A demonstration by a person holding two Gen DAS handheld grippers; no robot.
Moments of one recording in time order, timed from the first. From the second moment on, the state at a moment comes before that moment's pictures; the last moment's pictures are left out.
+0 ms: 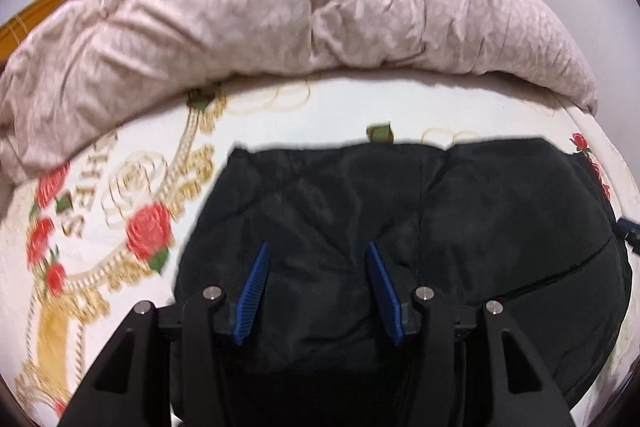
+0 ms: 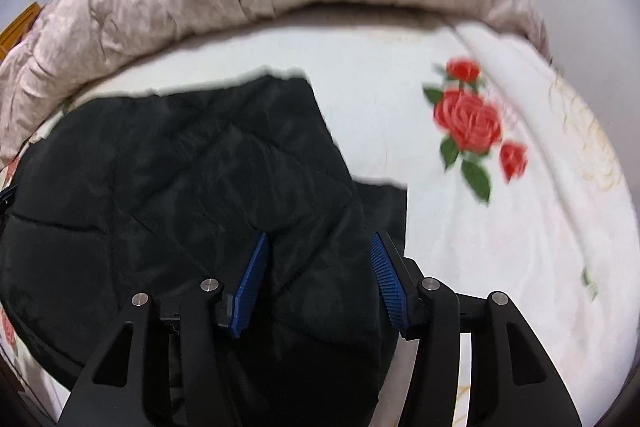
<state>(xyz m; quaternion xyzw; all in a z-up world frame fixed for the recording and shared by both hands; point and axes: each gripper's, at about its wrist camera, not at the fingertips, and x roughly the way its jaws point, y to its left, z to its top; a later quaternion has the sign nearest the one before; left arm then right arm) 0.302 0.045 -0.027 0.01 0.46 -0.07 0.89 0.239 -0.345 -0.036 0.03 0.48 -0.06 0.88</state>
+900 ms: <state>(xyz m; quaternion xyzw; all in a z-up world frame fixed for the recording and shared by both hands) 0.259 0.144 -0.073 -0.09 0.48 0.00 0.87 0.203 -0.372 -0.074 0.08 0.50 -0.03 0.86</state>
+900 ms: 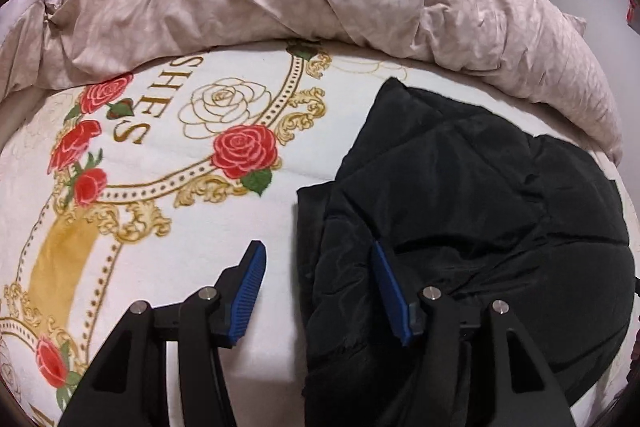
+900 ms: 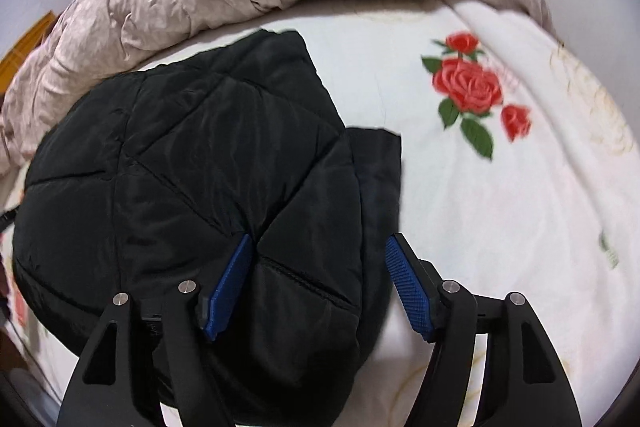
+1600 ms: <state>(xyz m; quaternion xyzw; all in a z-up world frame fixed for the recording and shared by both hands) 0.274 0.148 -0.115 -0.18 0.50 -0.04 0.85 0.212 -0.403 -0.112 0.19 0.51 0.02 0.84</state>
